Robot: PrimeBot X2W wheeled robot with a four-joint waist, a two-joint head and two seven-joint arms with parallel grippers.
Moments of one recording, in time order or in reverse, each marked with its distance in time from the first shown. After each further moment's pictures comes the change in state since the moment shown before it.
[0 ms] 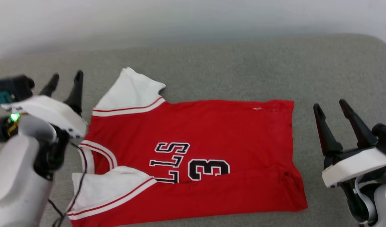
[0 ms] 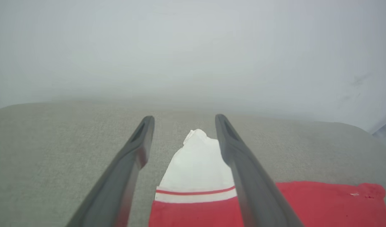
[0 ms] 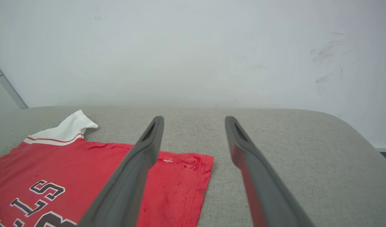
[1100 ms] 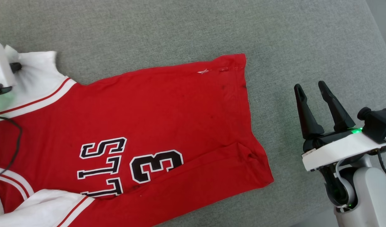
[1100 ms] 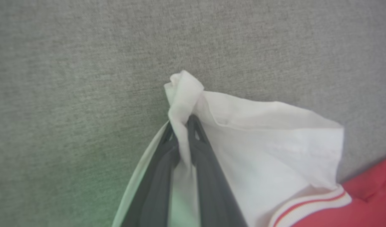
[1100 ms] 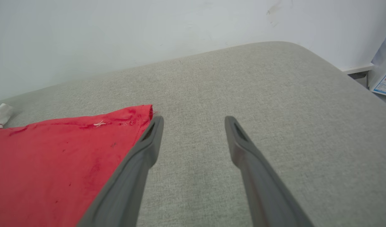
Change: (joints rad) left arm -0.423 0.230 -0.117 0.248 -0.105 -0.034 0.845; right arm -0.115 0.081 0.061 0.063 0.095 0.000 -0.060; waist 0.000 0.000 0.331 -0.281
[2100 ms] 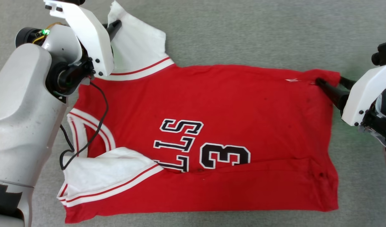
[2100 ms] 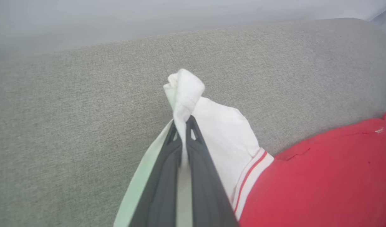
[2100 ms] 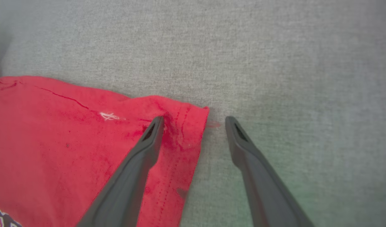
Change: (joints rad) left arm -0.090 -0.297 -0.104 -0.030 0.076 -0.156 -0.366; right arm -0.321 -0.198 -0.043 0.224 0.171 0.000 0.772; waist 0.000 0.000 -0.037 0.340
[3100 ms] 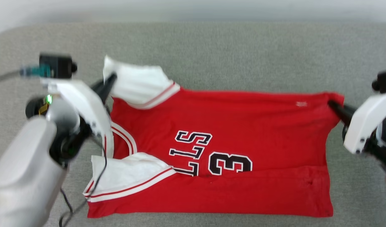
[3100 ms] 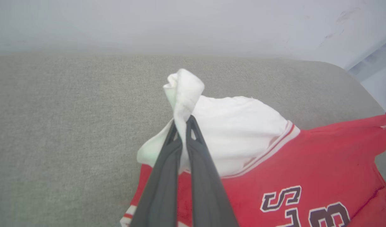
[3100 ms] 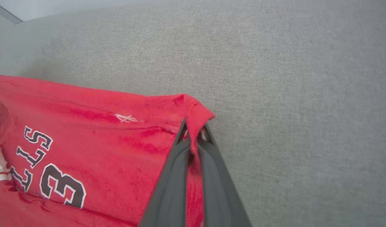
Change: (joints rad) left arm 0.312 0.065 0.034 -0.139 -0.063 0.016 -0.243; right arm 0.114 -0.051 0.021 -0.052 0.019 0.000 -0.073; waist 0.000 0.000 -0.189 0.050
